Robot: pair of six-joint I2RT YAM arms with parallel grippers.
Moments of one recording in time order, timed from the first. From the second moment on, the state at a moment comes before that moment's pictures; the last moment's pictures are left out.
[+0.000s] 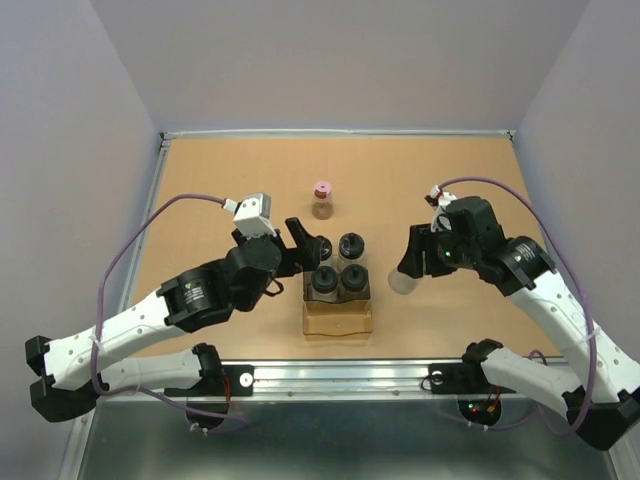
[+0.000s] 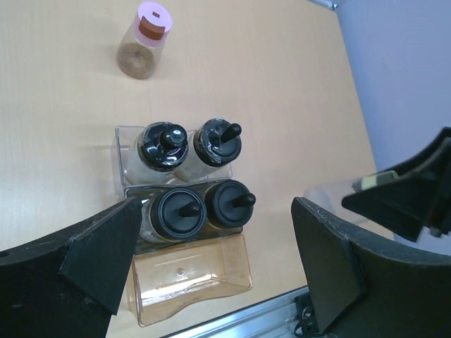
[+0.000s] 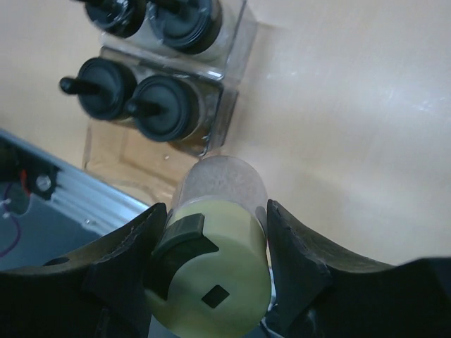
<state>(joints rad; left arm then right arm) -1.16 0.86 1.04 -0.61 -0.70 -0.88 0.54 1.00 1.11 -0.92 -0.10 0.38</state>
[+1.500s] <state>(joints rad) -0.66 0.83 0.99 -0.48 -0.47 -0.61 1.06 1.32 0.96 -0.63 0.21 0.62</state>
